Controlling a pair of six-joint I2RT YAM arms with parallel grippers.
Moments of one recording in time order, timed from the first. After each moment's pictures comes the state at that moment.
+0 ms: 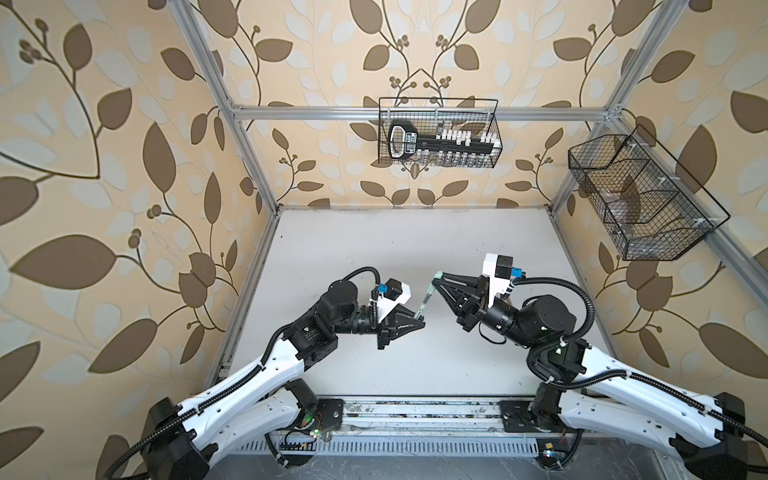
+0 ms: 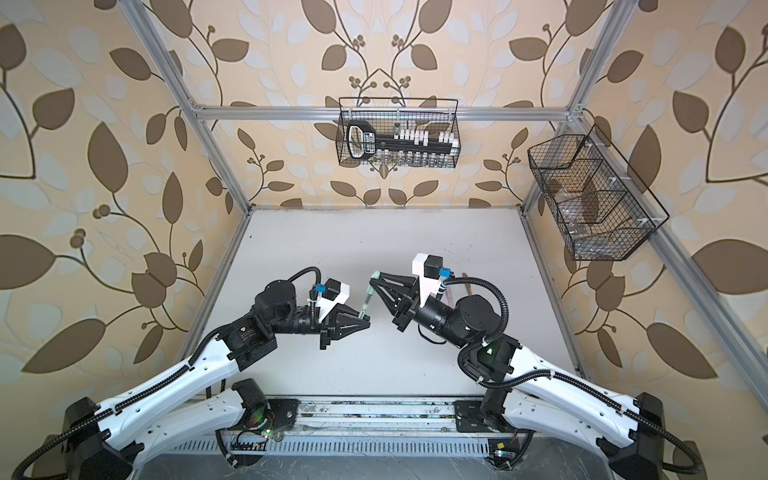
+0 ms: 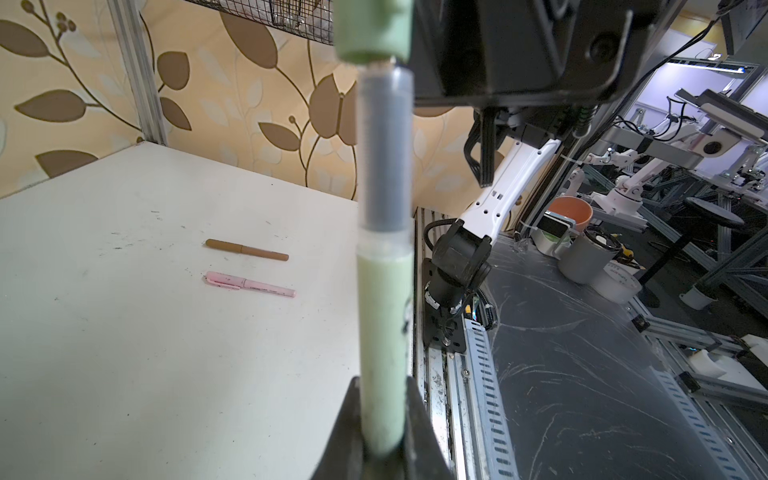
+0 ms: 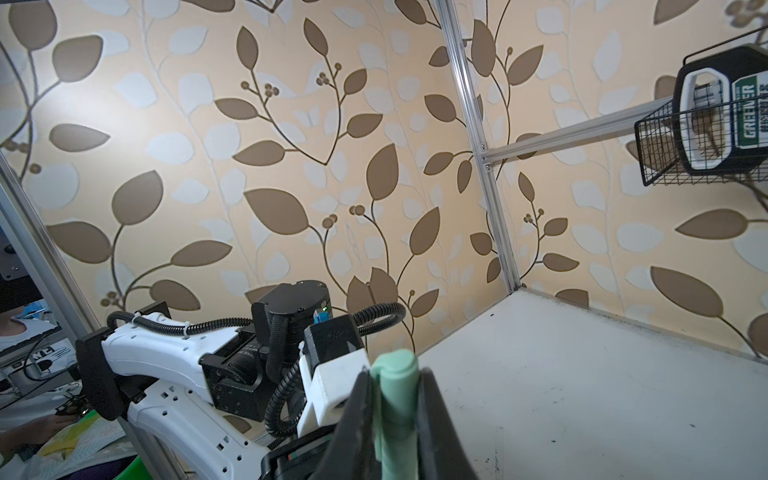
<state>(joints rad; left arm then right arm) -0.73 0.88 0.64 0.02 0.75 -0.08 0.96 0.84 0.69 0.41 -0.04 0.35</state>
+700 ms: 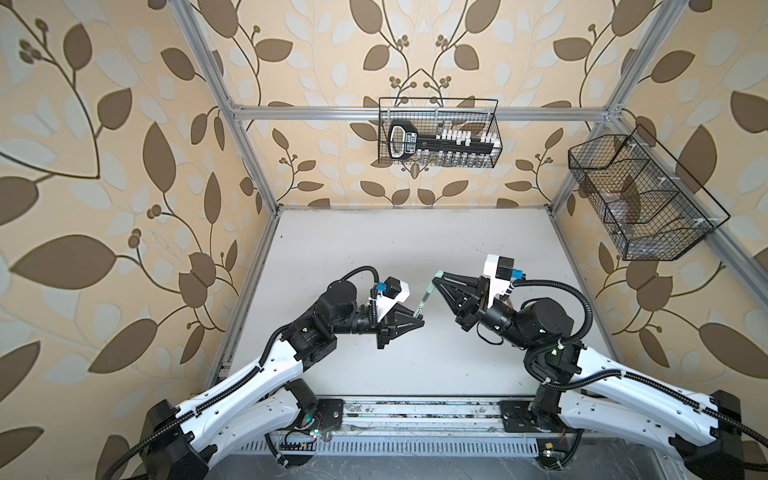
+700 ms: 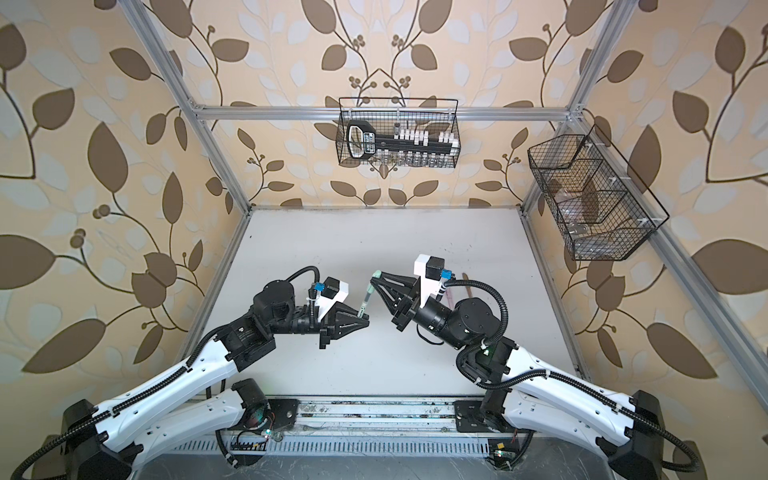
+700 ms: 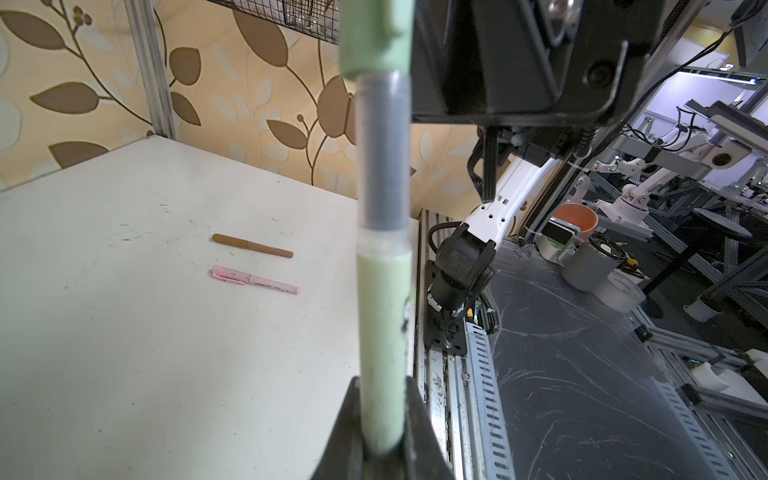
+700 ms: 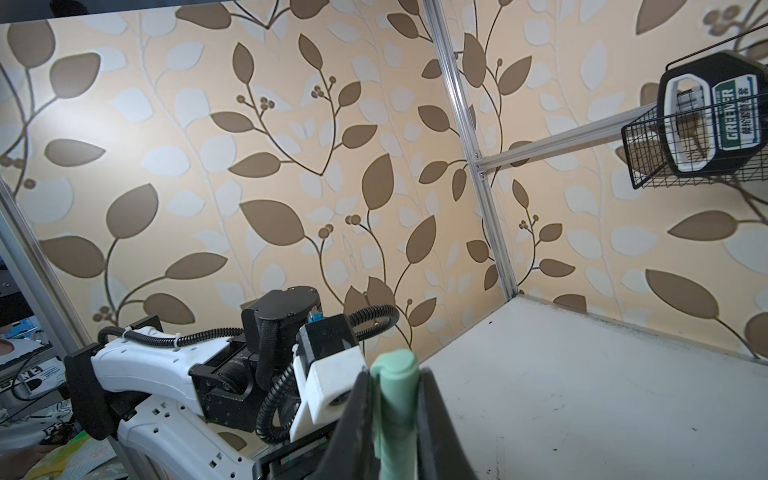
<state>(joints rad) -0.73 0.87 0.65 0.01 0.73 -0.11 0.96 0.86 0.67 0.48 -0.01 0.35</state>
